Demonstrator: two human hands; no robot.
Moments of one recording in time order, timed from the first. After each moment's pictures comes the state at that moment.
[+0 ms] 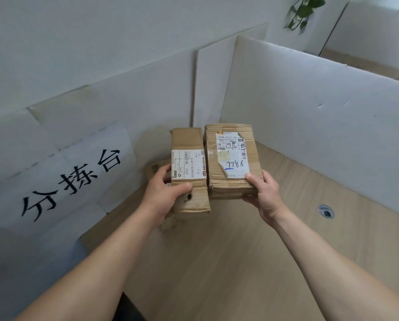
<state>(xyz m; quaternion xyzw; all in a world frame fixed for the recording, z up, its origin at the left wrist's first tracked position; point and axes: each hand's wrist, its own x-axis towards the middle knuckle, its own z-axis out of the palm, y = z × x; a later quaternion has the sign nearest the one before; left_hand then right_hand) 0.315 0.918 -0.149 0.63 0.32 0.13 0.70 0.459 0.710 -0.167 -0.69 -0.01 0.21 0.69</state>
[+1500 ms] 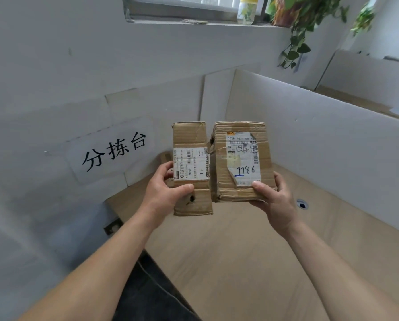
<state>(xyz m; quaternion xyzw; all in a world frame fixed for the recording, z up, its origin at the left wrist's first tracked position) 0.153 0.805 -0.081 0.65 0.23 0.22 0.69 0.316 0.584 -0.090 -0.67 -0.13 0.19 0.71</state>
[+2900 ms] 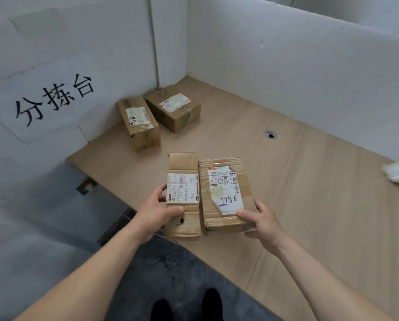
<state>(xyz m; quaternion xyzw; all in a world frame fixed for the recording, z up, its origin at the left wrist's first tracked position) 0.095 0.705 -0.205 0.65 0.30 -0.07 0.70 0.201 0.441 -0.217 -0.71 0.04 0.34 0.62</state>
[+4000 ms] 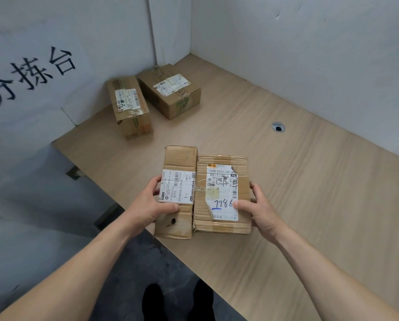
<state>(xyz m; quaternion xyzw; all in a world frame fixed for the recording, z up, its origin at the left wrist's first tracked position) 0.134 0.692 -0.224 0.67 0.30 -0.11 0.67 0.274 0.434 -0.240 -0.71 0.01 0.38 0.59</state>
